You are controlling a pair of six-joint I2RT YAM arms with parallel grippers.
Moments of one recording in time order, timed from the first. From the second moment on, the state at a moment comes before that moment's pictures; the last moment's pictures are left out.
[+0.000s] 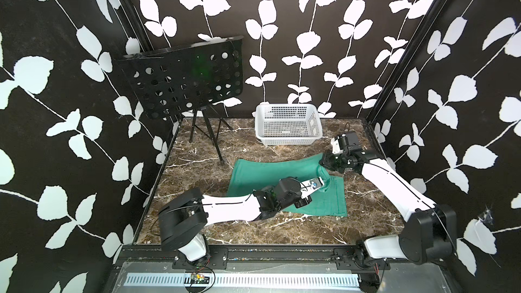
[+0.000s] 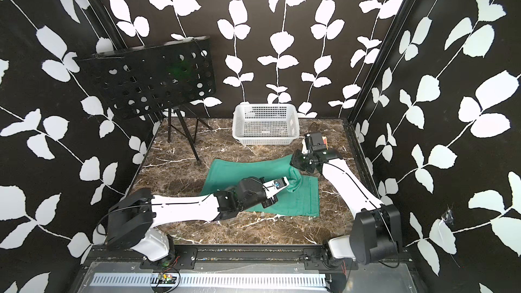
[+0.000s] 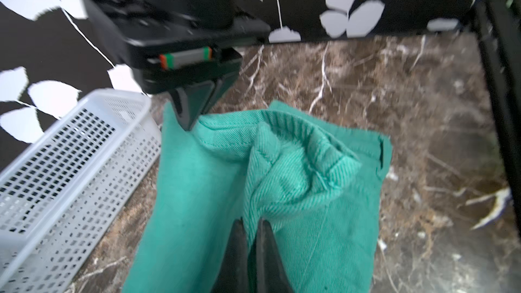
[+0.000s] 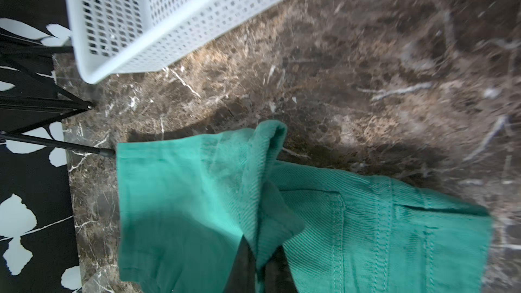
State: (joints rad) left arm -1.20 1.56 0.90 0.31 -0.13 0.27; right arm 0.26 1.37 1.12 -0.71 -0.26 0.57
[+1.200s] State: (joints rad) left arm -1.21 1.88 1.09 0.21 0.19 0.12; right arm 0.07 1.20 0.78 -0.75 0.19 0.57
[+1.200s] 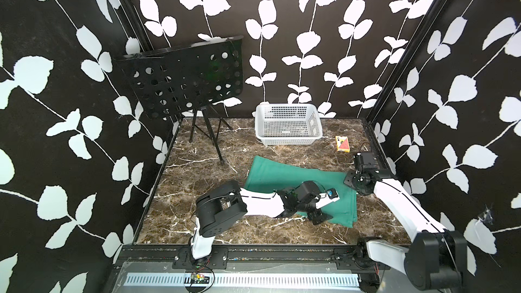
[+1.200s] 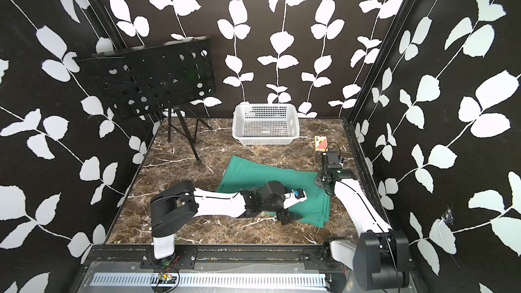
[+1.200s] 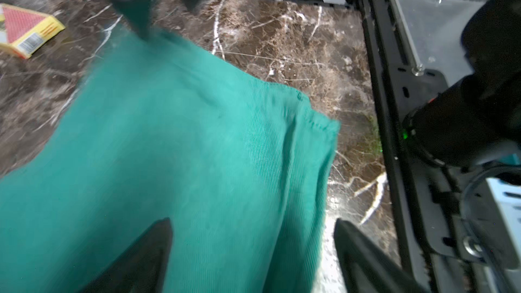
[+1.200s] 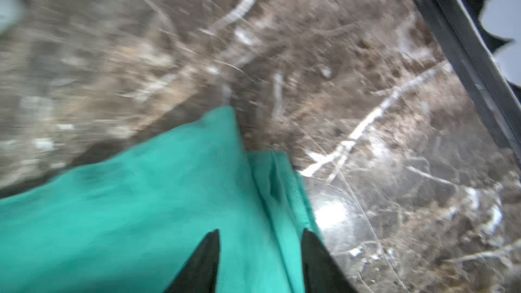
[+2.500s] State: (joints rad) left arm -0.48 1.35 0.63 -0.24 -0.22 -0.88; right arm 0.34 1.67 0.94 -0.41 -0.01 0.67
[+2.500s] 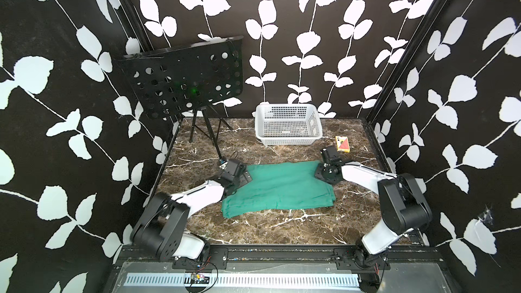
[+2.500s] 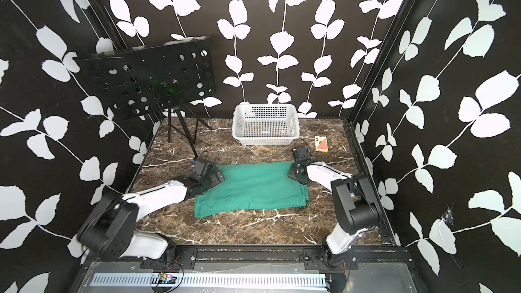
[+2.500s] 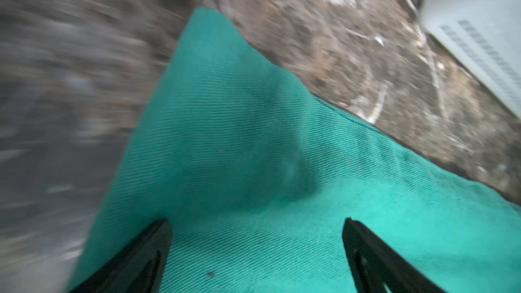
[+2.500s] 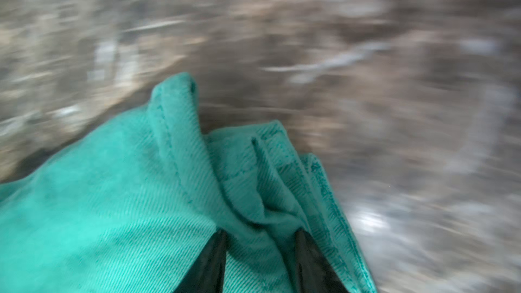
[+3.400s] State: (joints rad) left arm -0.46 1.23 0.55 -0.43 -0.12 -1.08; right arm 0.35 1.36 0.72 -0.55 -0.17 0.69
